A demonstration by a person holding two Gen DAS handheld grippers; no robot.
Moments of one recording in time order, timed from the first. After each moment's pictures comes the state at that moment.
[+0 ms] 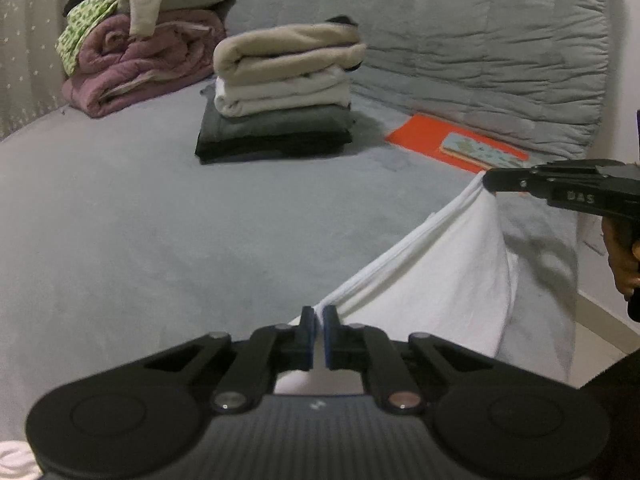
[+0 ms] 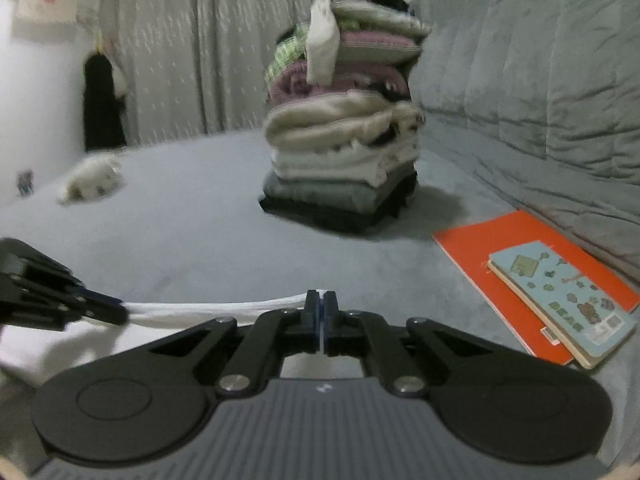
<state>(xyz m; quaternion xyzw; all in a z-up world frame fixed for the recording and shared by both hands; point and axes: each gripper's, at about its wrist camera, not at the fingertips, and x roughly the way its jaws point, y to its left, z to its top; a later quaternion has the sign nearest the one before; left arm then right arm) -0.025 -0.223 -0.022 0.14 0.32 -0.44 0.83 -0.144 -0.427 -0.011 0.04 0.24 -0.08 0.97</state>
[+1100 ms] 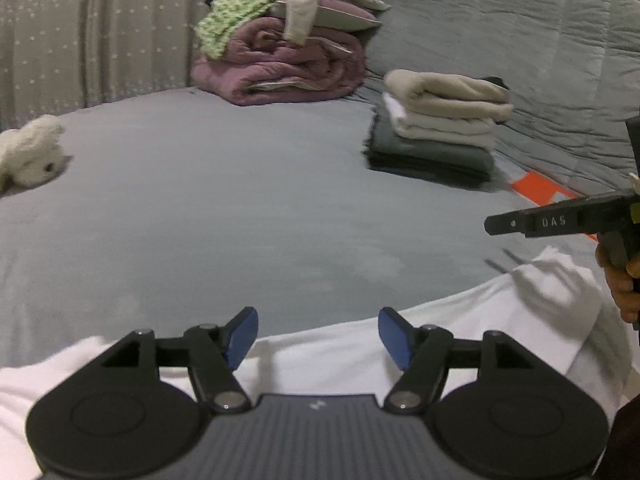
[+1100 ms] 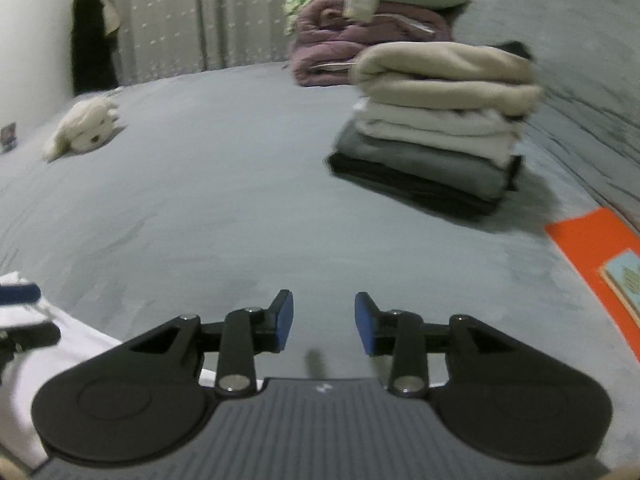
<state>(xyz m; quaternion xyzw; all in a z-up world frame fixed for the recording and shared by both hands) -0.003 -0.076 -0.015 0.06 0.30 -0.30 0.90 -0.034 -0.317 -0.010 0.03 0.33 -0.07 0.94</state>
